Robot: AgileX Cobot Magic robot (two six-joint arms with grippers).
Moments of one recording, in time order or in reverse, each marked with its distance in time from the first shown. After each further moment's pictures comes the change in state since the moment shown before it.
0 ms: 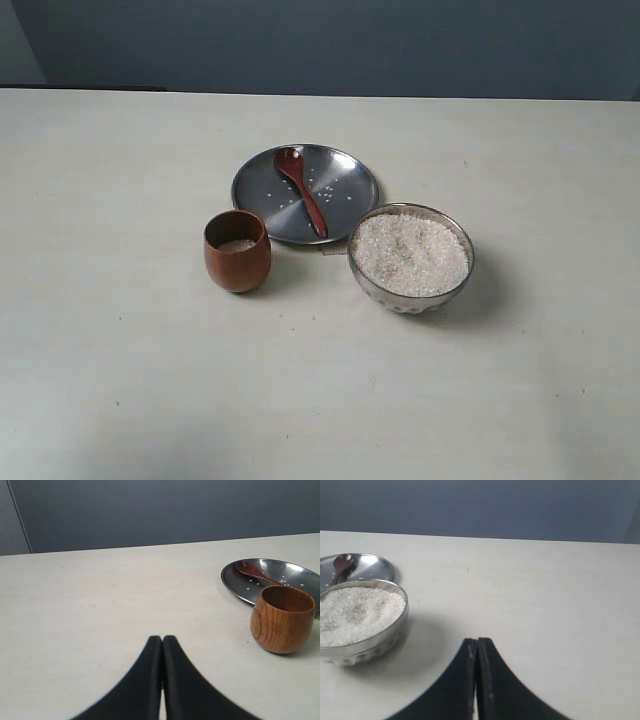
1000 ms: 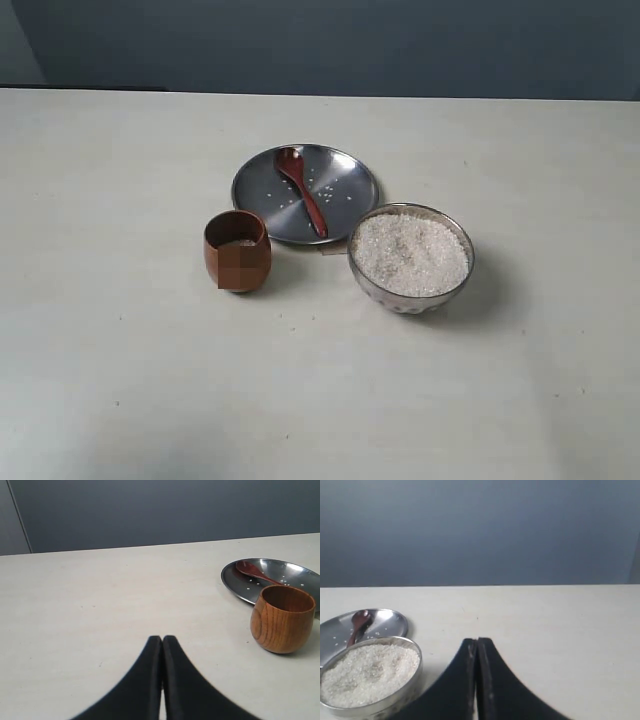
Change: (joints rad) left arm 0.000 0.000 0.000 0.000 0.000 0.000; right arm 0.000 0.000 -0.046 -0.006 -0.112 0.063
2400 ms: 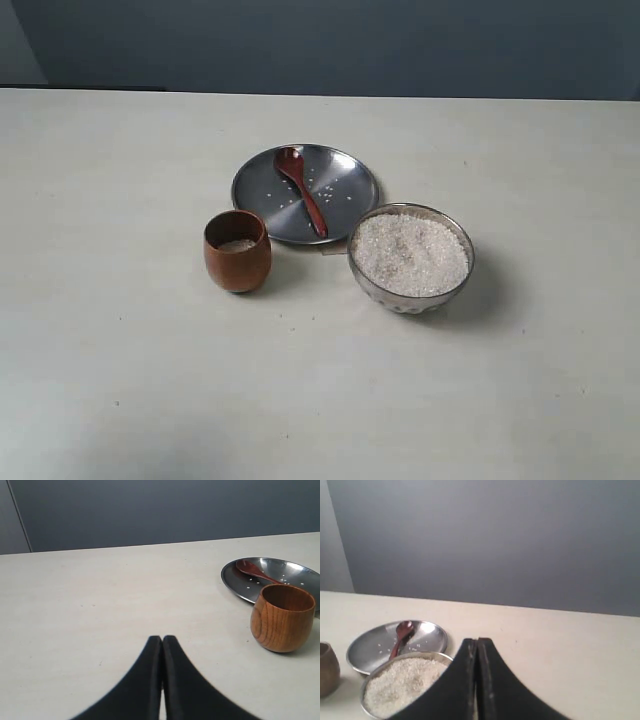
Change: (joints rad) left arm 0.000 0.000 0.000 0.000 0.002 0.000; right arm 0.138 0.104 0.000 -0.045 -0.178 0.030
